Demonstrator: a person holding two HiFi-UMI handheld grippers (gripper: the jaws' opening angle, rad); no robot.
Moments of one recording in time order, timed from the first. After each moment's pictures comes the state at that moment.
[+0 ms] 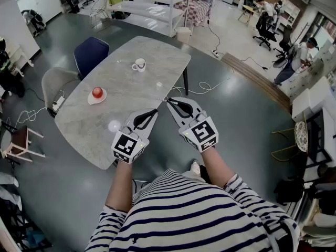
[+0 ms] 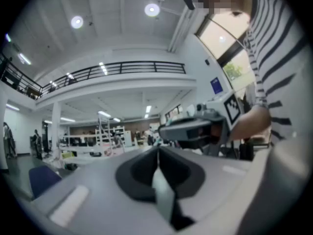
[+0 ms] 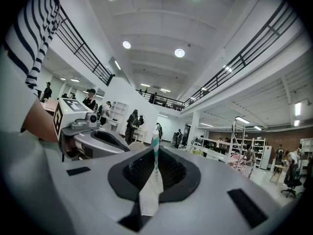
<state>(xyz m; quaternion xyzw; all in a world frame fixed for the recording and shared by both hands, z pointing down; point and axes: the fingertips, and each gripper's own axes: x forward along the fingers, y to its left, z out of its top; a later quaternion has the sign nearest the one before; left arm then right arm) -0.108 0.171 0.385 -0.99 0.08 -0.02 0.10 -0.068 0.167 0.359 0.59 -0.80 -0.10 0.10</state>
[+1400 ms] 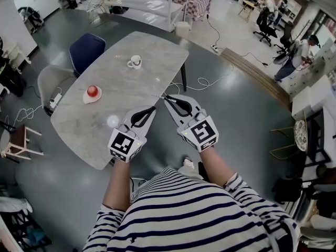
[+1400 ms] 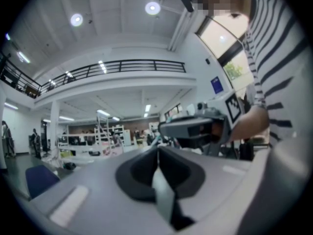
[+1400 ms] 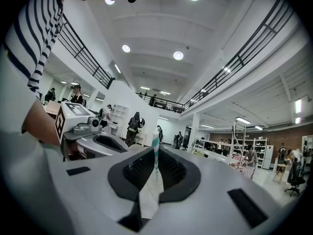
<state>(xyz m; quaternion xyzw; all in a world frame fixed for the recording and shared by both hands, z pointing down) -0.077 0.165 0.388 -0.99 0.08 -0.02 0.09 -0.042 0.164 0.356 0.58 -0.80 -0.10 0.08</state>
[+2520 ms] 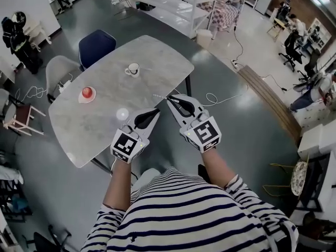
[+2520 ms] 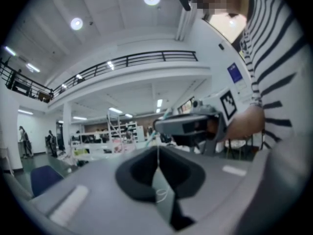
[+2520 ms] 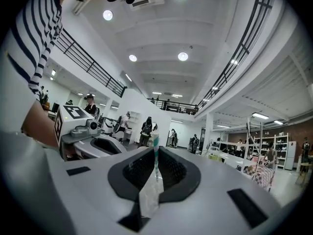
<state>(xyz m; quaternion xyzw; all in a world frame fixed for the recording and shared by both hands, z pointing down) 0.104 0.137 0.386 -0.98 0.17 -0.05 0.10 0.135 0.121 0.347 0.49 -0.86 -0.10 0.06</state>
